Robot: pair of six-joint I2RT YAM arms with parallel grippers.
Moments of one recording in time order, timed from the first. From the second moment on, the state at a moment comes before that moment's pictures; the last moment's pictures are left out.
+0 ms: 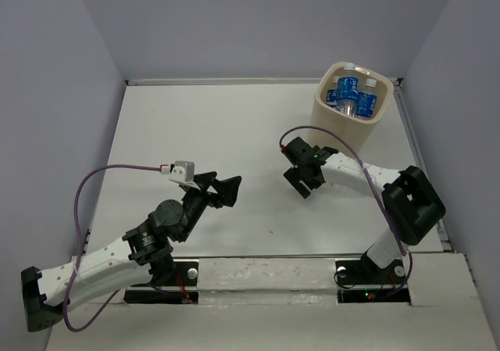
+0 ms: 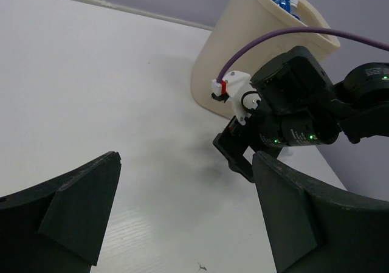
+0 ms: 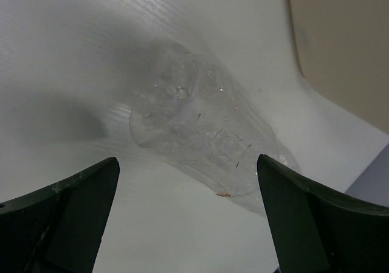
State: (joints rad) left arm -1.09 0.50 0.38 0.14 -0.60 -0.49; right arm 0.67 1.60 1.04 -0.68 0.44 -0.03
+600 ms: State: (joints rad) left arm -1.09 0.50 0.34 0.17 -0.67 -0.47; right arm 0.68 1.76 1.07 -0.59 0.50 -0.22
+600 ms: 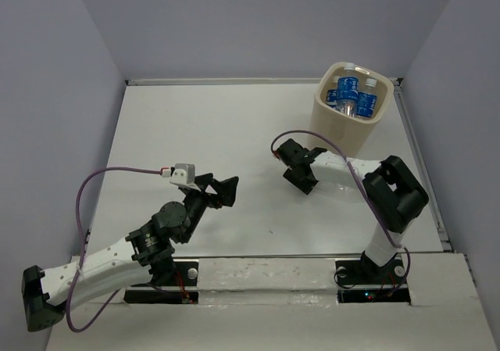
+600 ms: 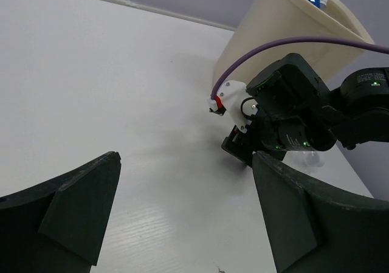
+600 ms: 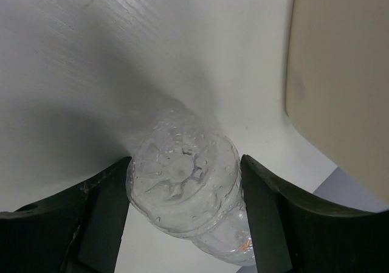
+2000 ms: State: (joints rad) left arm -1.09 0.51 0.30 0.19 -0.73 -0.48; right arm 0.37 1.37 1.64 -0.13 0.53 -0.08
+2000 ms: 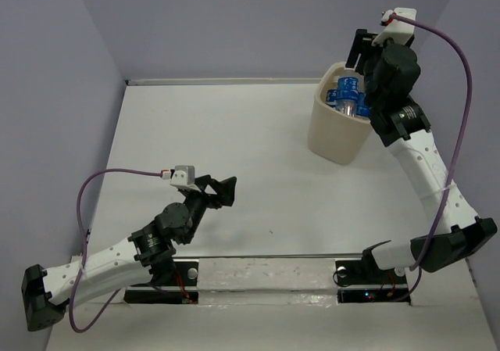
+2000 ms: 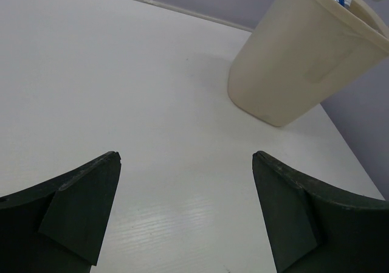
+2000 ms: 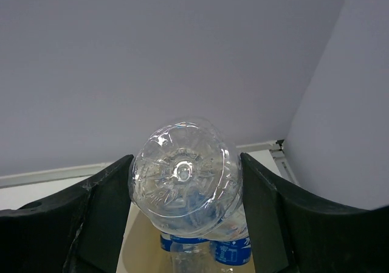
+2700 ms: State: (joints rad) left arm -1.09 0.53 0.30 0.19 -0.73 -0.49; right arm 0.10 1.36 1.53 -0.27 0.30 0.31
